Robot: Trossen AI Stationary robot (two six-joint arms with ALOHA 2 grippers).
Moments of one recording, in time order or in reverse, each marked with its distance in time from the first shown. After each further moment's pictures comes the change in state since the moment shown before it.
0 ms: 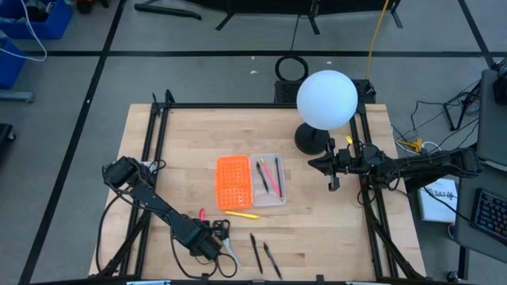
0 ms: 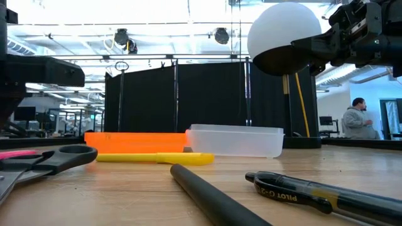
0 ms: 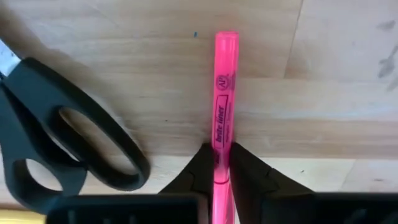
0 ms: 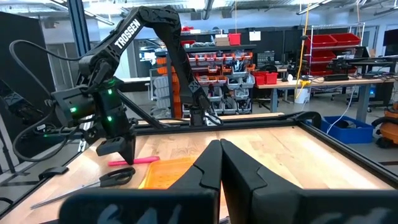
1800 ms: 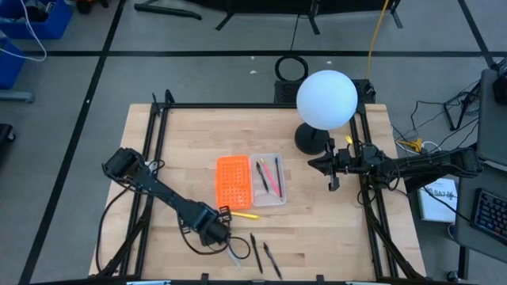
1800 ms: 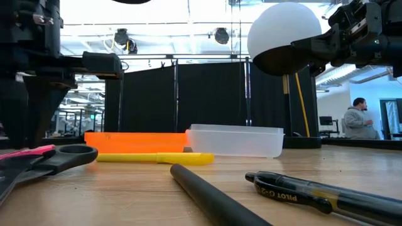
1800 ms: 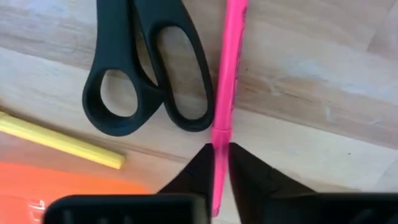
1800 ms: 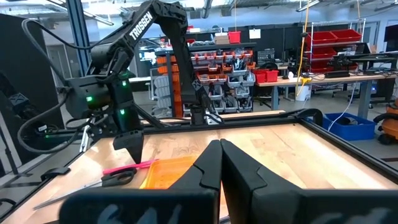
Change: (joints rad) left arm 0.151 -0.097 0.000 0.017 -0.041 -0.047; right arm 0.000 0.000 0.000 -0.006 0.000 0.016
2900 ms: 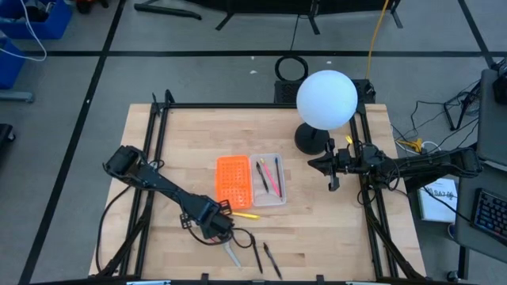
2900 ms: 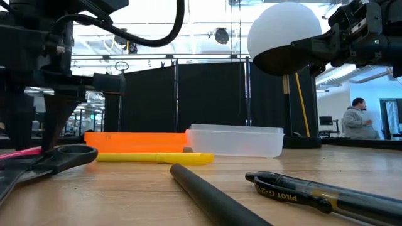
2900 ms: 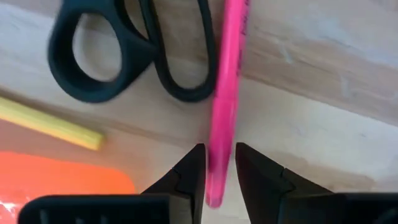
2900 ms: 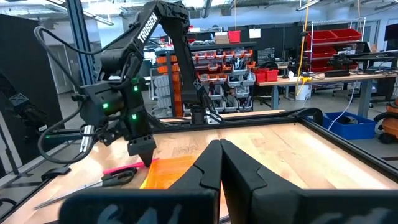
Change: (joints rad) left arm 0.067 0.000 -0.055 0.018 0.037 0.023; right arm 0.000 0.000 0.000 -0.002 0.000 0.003
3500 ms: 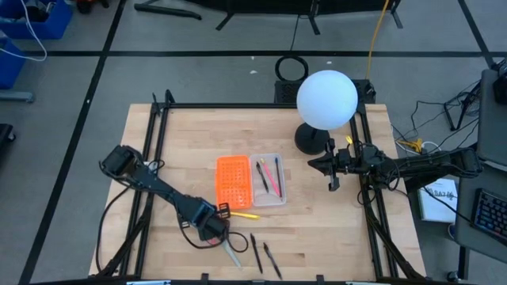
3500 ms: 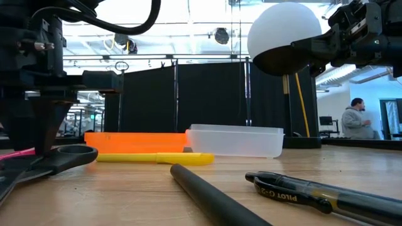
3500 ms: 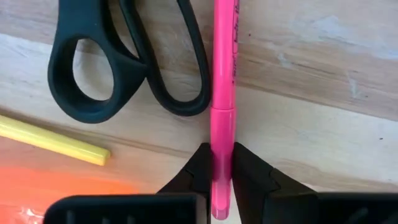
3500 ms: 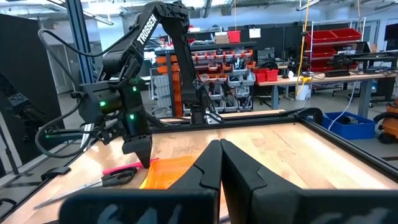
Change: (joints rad) left arm -0.050 -0.003 -0.078 0.117 -0.012 0.041; right arm 0.000 0.000 0.000 0.000 0.000 0.000
